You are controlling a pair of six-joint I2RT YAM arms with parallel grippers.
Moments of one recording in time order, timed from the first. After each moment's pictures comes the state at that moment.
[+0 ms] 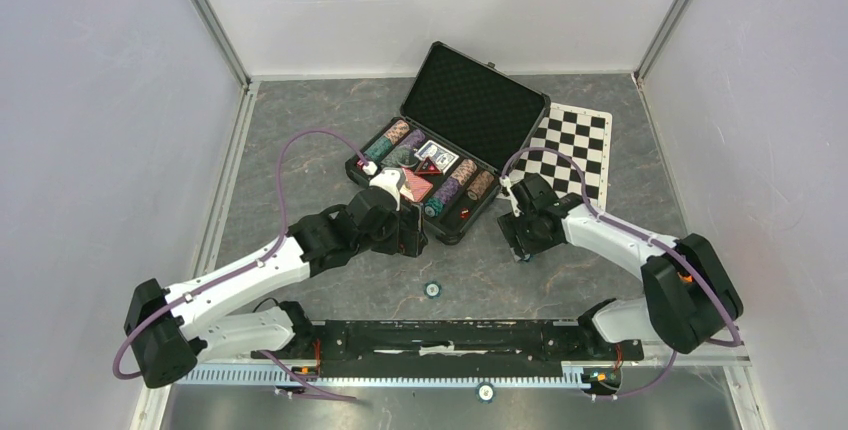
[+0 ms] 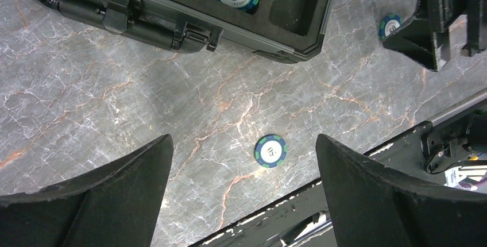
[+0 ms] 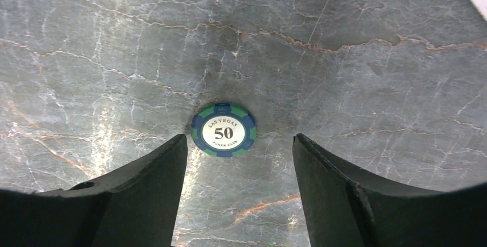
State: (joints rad) left arm -0.91 1.06 0.80 -0.53 -0.19 -0.62; right arm 0.53 1.34 0.69 -0.59 0.07 0.12
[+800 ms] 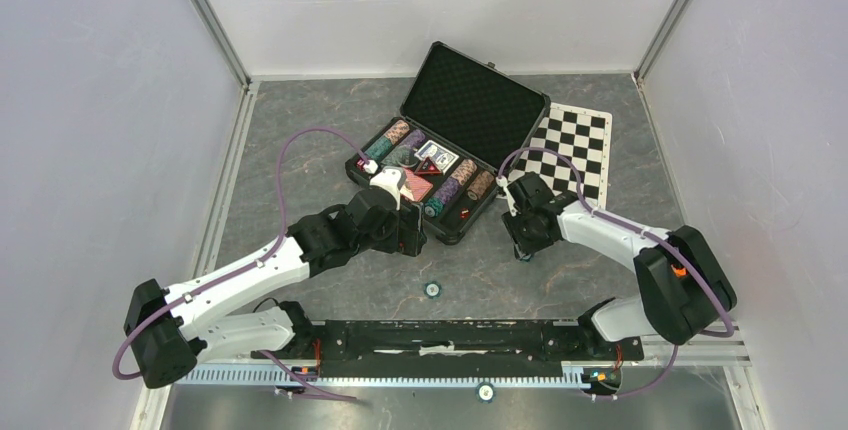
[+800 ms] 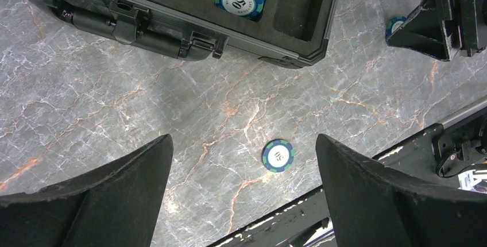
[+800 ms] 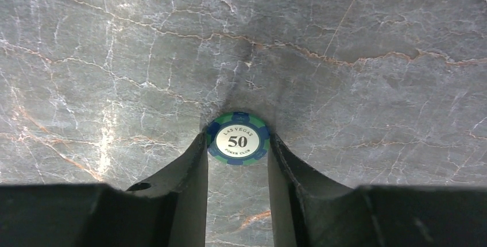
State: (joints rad) left arm -0.91 1.05 0.80 -0.52 -0.21 -0.58; right arm 0.53 1.41 0.71 -0.57 0.03 0.12
